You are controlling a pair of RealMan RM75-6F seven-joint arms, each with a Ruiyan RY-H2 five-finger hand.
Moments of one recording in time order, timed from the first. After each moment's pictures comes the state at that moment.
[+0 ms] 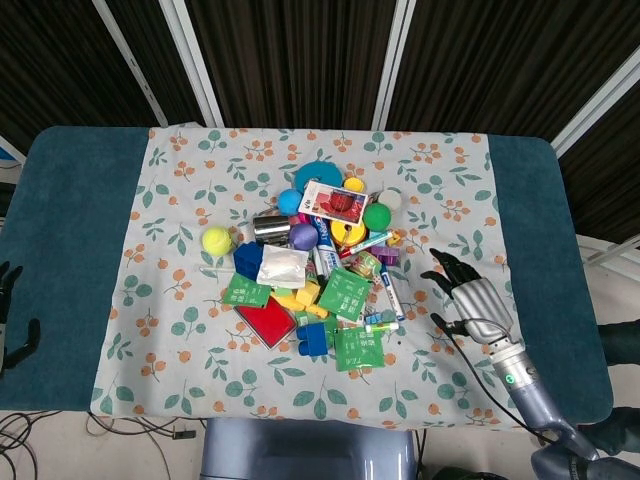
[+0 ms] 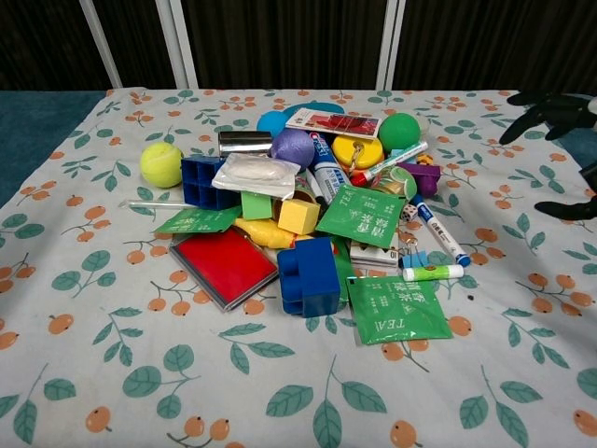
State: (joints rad) left arm -0.06 -1.12 -0.10 -1.68 1.37 1.51 0.04; right arm 0.41 -1.43 0.13 -1.34 -1.61 1.23 0.12
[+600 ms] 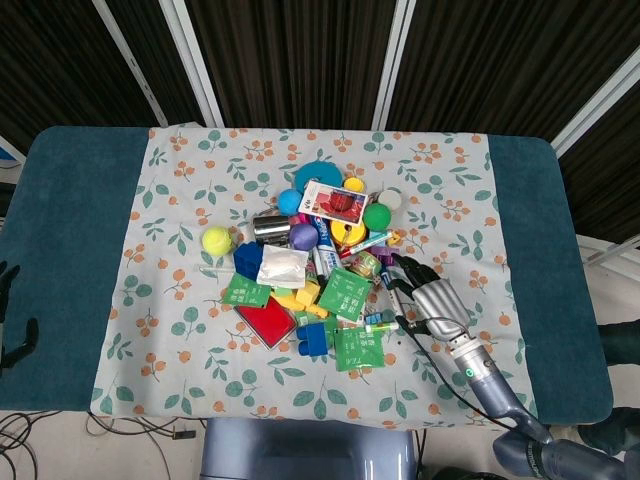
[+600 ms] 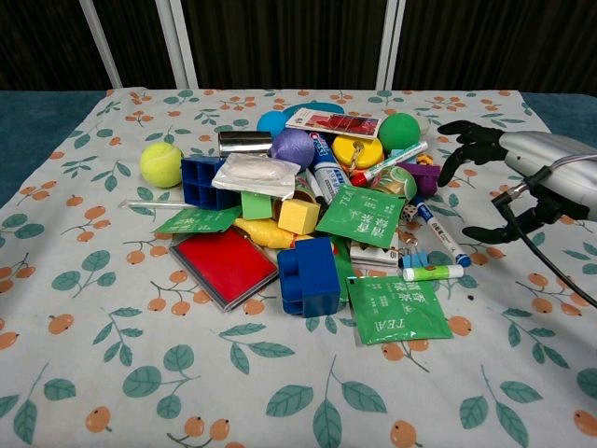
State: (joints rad) left arm -0.06 -1.11 -0.11 -1.68 1.36 1.50 0.03; right arm 0.49 -1.61 0.12 -1.21 -1.60 1.21 0.10
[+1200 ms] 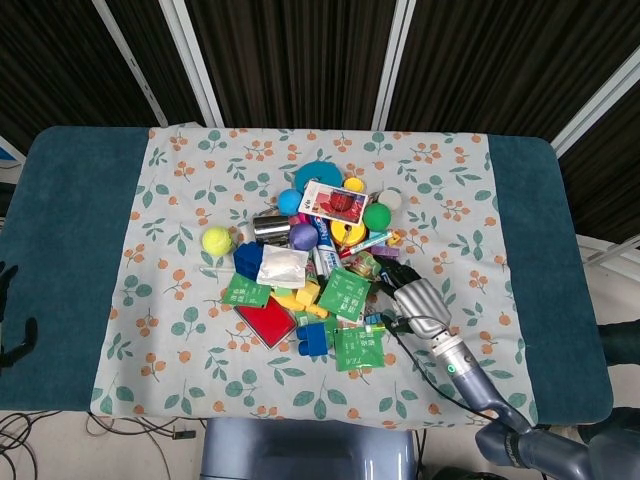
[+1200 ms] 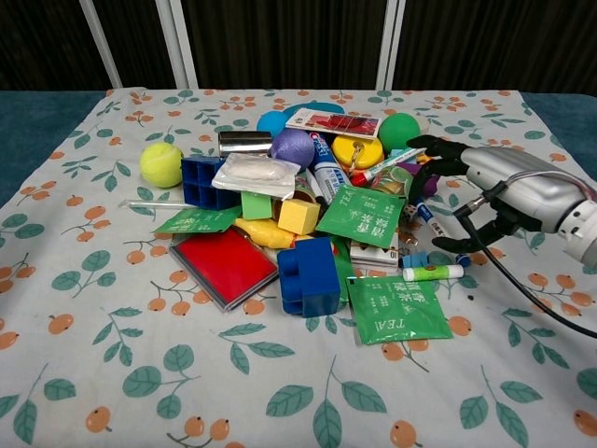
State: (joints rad) left arm -0.06 -1.12 -0.11 -1.69 1.34 1.49 0.04; right arm 0.54 -1.72 0.10 -1.07 -1.61 1.21 0.15
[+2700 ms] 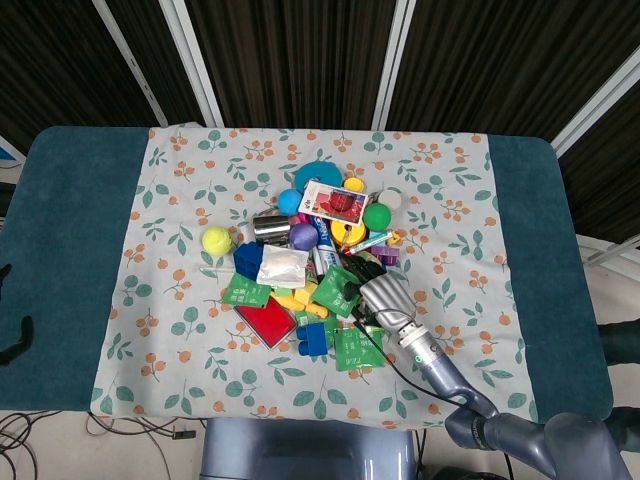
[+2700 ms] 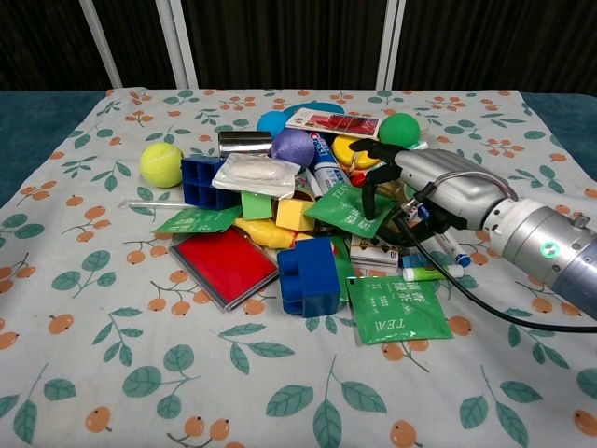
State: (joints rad) left arm -0.06 -1.11 -0.13 -1.71 1.30 1.49 0.04; right arm 0.66 -1.85 0.11 -0.97 -1.58 1.17 0.16
